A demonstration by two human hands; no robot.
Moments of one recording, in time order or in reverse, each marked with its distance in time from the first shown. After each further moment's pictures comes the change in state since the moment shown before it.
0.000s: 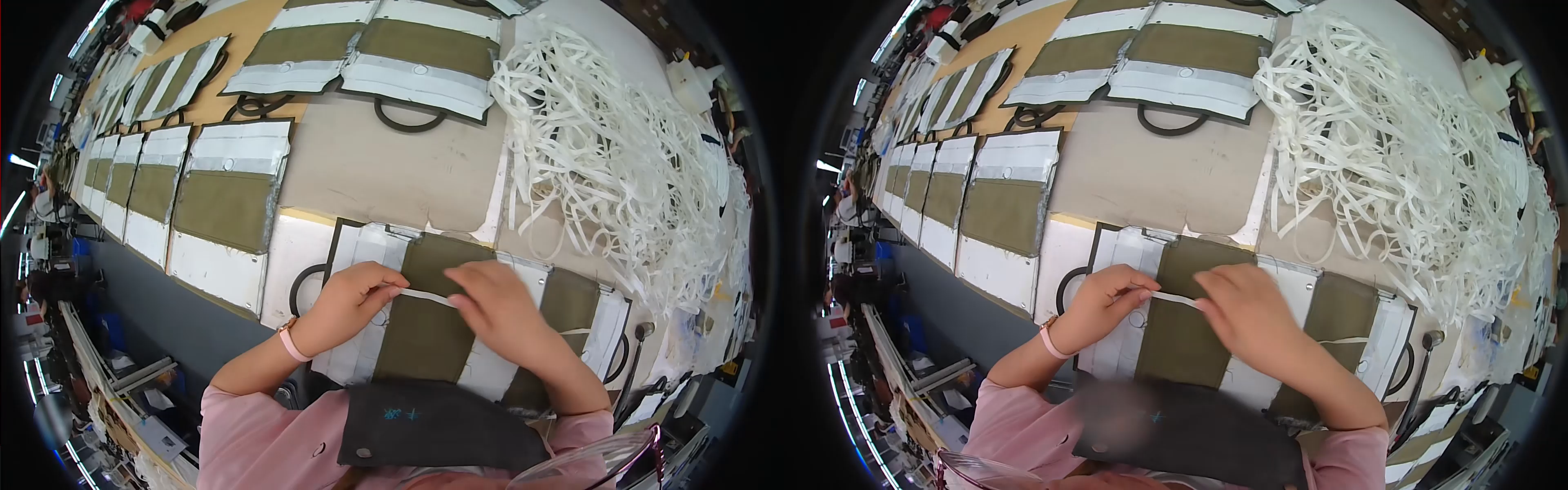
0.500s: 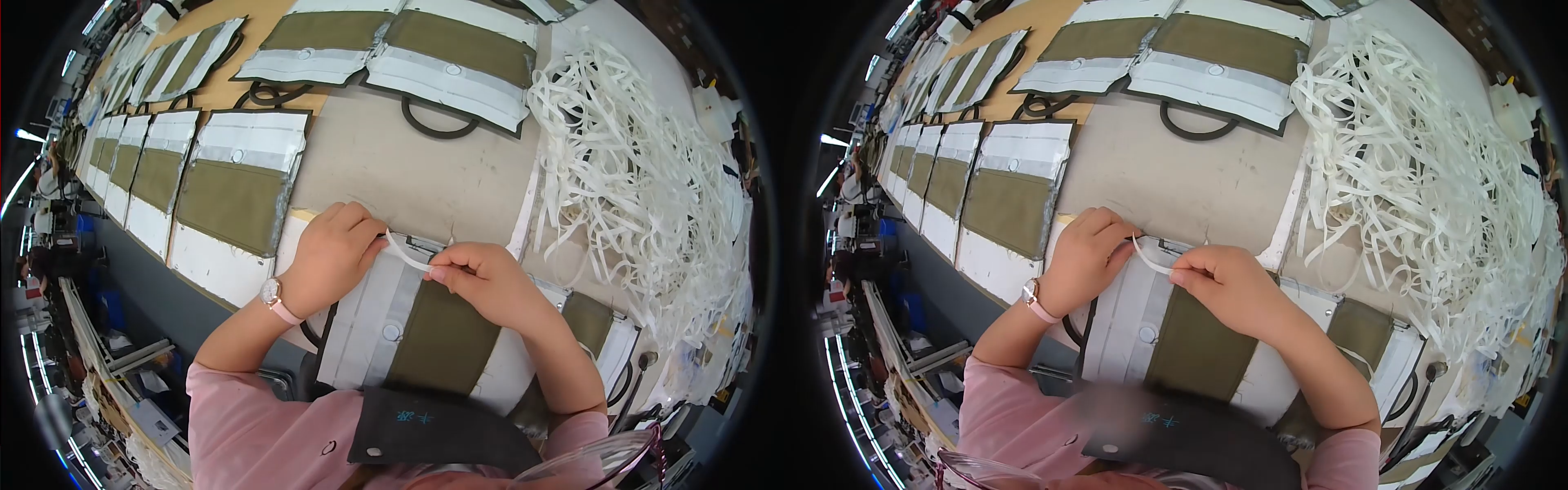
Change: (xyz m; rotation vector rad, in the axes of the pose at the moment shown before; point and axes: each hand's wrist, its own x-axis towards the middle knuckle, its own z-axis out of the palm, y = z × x) left_hand 0.047 -0.020 -0.051 0.730 0.247 0.353; right_hand 0.076 0.014 0.015 0.635 -0.424 0.547
